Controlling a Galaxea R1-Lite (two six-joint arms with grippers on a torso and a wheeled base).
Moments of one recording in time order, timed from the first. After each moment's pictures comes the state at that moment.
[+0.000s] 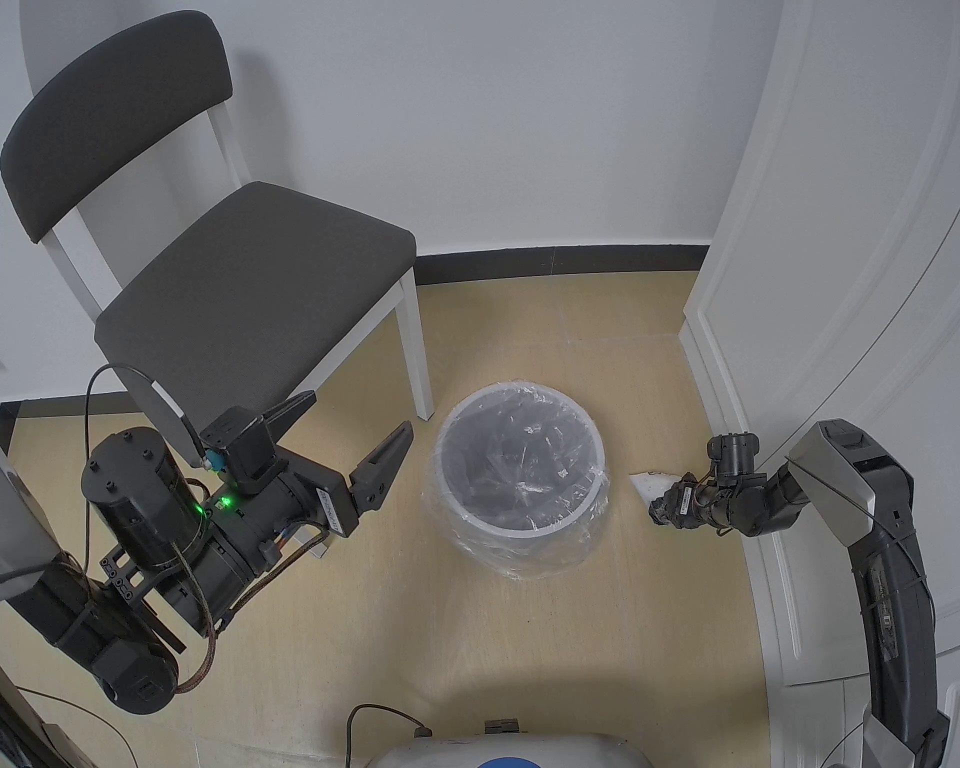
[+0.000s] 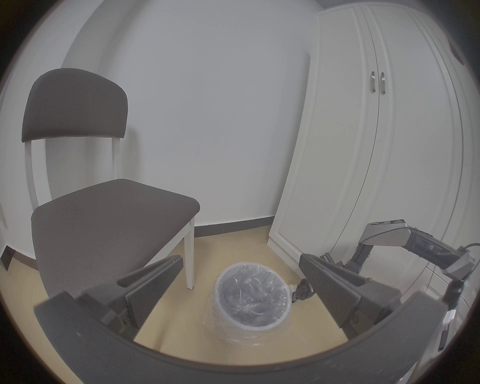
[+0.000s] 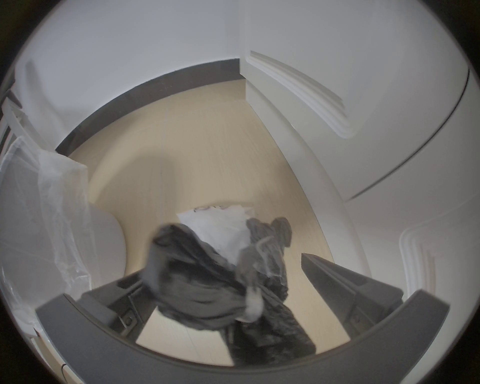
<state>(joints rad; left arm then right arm) -0.55 1.79 -0.36 -1.53 0.05 0.01 0.06 2.74 -1.58 -0.51 -0.14 0.22</state>
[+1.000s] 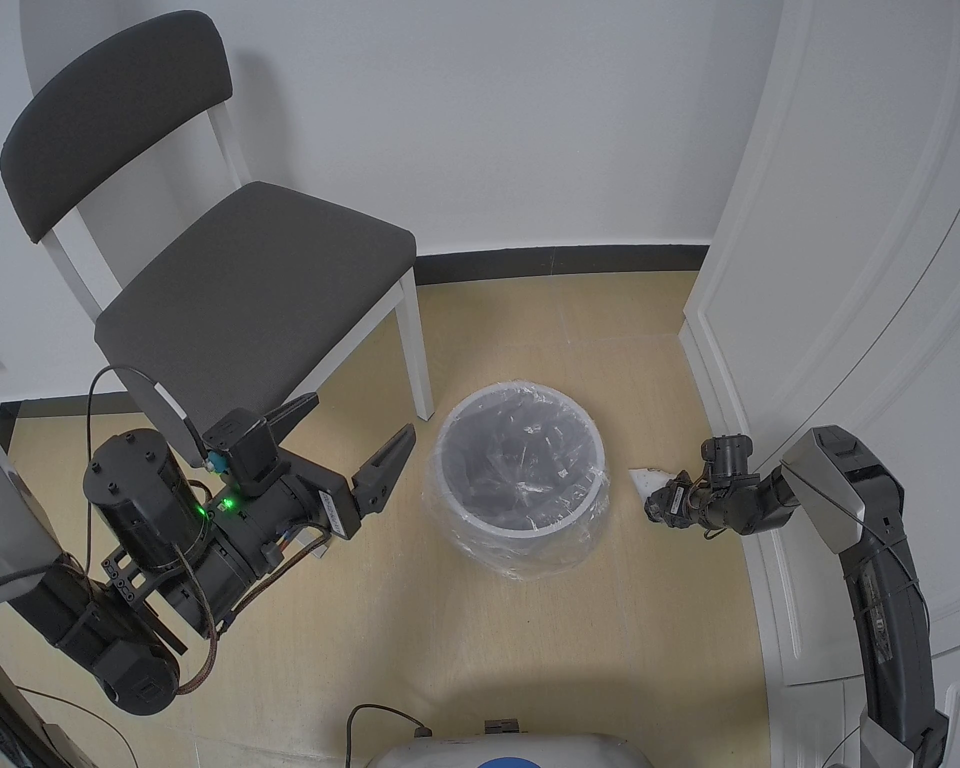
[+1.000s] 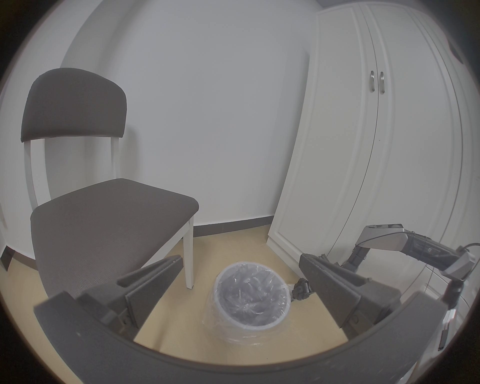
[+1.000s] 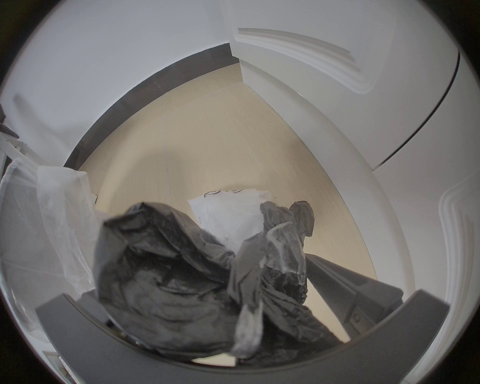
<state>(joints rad) -0.55 1.79 -0.36 -1.53 0.05 0.02 0.06 2.80 -1.68 -0.43 -0.02 0.35</state>
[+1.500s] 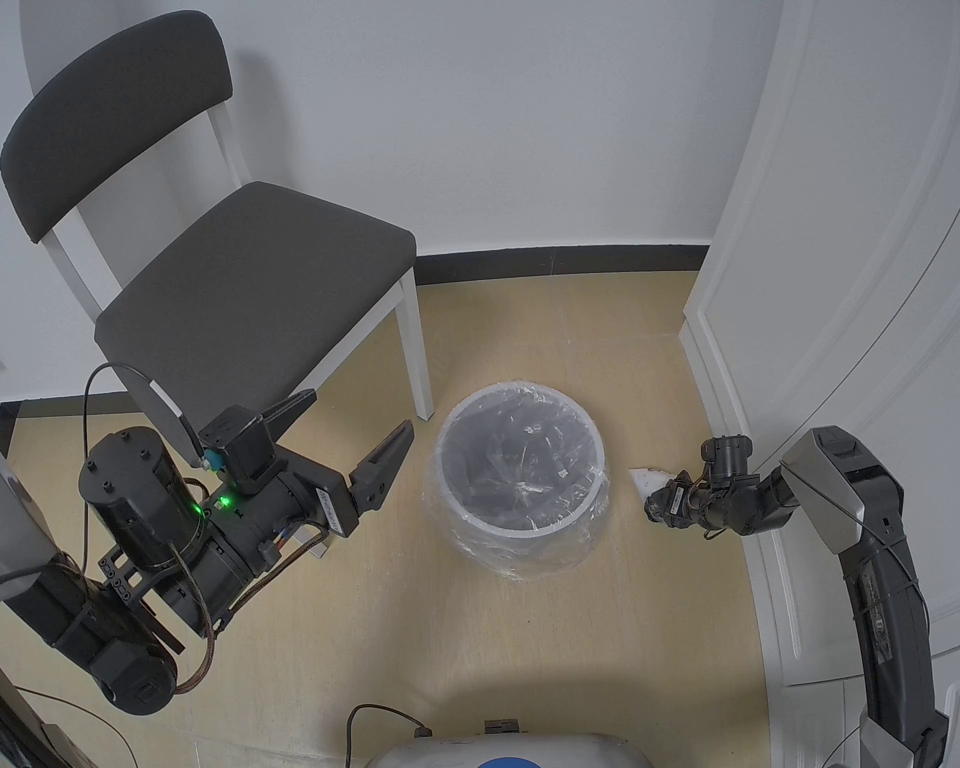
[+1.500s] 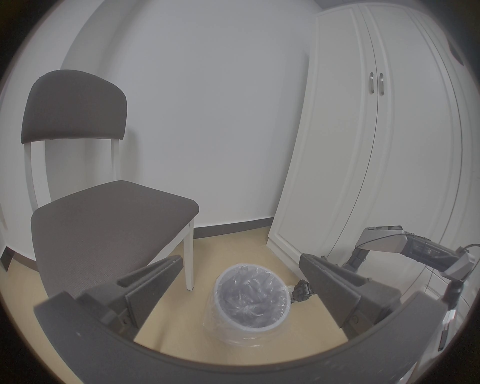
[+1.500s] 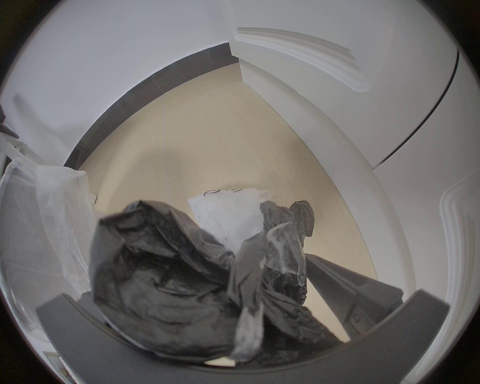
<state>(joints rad) -0.55 1.79 -0.36 -1.53 0.04 0.02 0.06 2.80 -1.68 -0.43 -0.02 0.35</state>
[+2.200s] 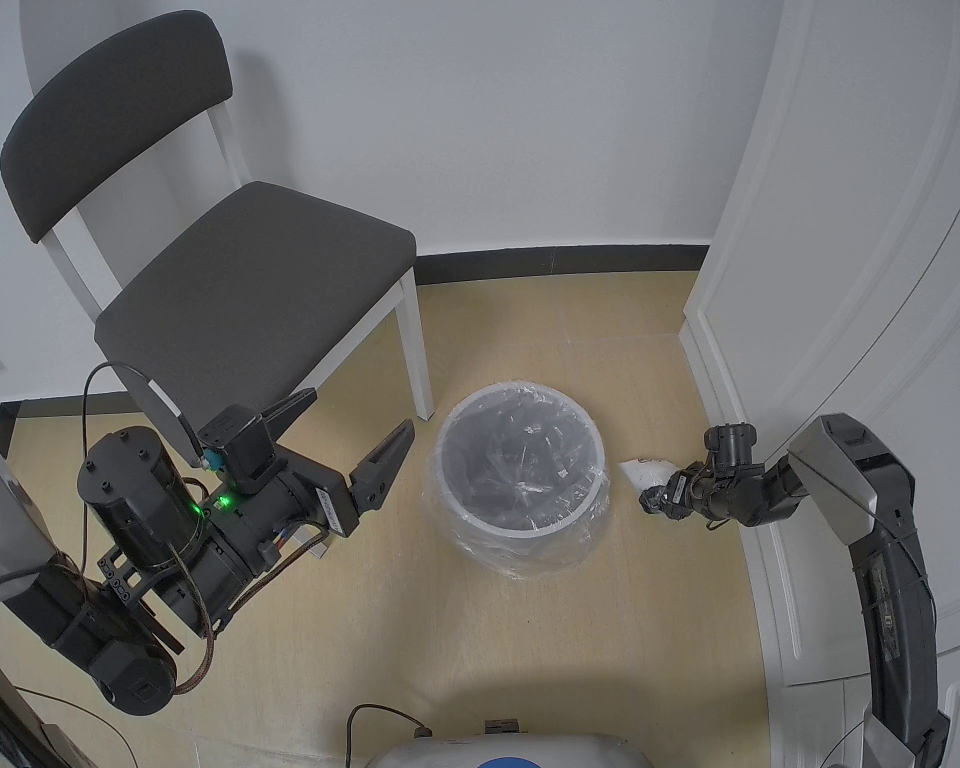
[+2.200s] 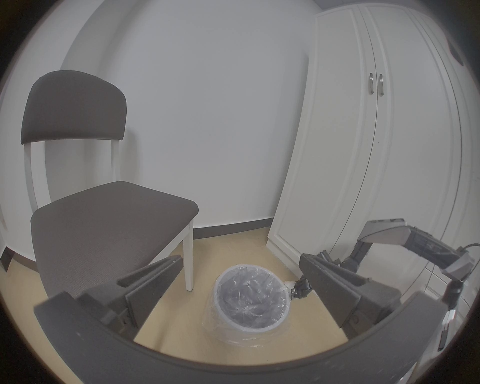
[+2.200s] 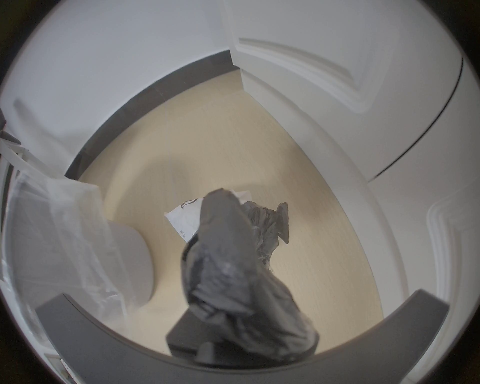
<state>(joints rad) -0.55 1.78 -0.36 -1.53 0.04 0.02 0.07 2.74 -1.63 -0.45 -0.03 0.37</state>
